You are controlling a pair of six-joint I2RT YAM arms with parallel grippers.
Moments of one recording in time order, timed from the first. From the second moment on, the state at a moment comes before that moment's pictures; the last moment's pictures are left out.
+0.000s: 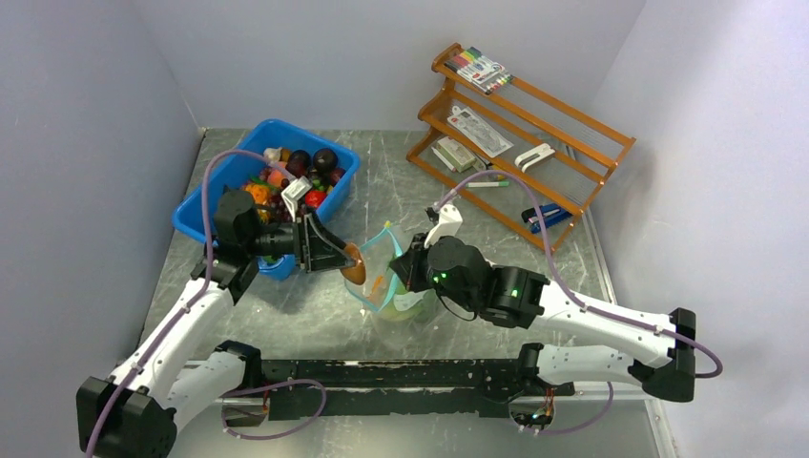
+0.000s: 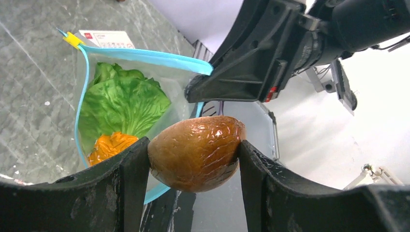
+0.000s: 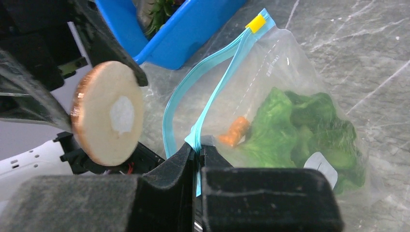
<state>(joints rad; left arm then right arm) -0.29 0.91 0.67 0.09 1.15 -0.66 1.20 1.03 0.96 -0.39 0.43 0.75</state>
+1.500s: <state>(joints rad) -0.57 1.03 0.90 -0.38 0.58 -0.36 1.20 1.03 0.94 -0.28 0.33 0.71</state>
